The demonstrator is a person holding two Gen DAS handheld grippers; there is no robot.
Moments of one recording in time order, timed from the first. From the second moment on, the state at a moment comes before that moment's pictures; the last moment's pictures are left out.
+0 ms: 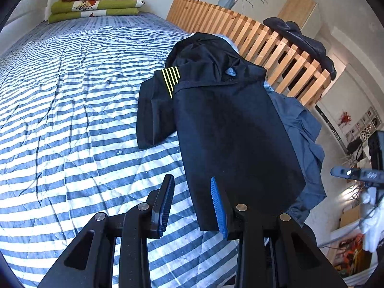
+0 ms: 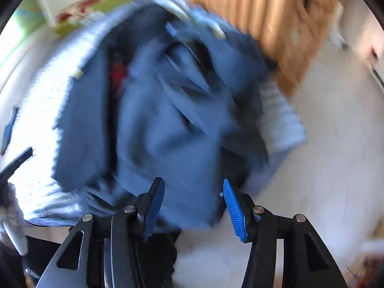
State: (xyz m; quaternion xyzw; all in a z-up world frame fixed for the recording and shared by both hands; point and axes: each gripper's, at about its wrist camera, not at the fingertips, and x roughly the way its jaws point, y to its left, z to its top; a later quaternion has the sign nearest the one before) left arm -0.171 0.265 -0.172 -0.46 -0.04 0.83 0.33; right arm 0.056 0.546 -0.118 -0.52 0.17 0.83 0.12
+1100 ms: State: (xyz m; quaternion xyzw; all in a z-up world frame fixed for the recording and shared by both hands) left arm -0.098 0.336 -0.136 -0.42 0.04 0.79 0.44; right arm 0.069 0.532 -0.067 -0.55 0.27 0.79 0.07
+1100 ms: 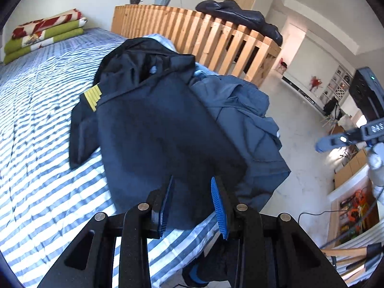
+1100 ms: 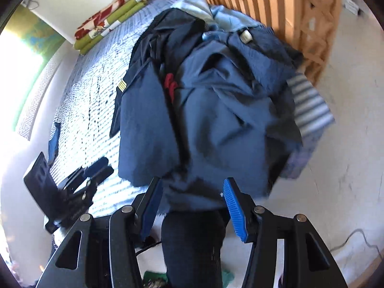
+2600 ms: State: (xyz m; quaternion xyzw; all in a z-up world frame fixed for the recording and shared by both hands) left arm -0.283 0.334 -0.237 -0.55 -0.07 0.75 0.36; right arm -0.125 0.516 -0.158 -0.54 0.19 0.82 -0.01
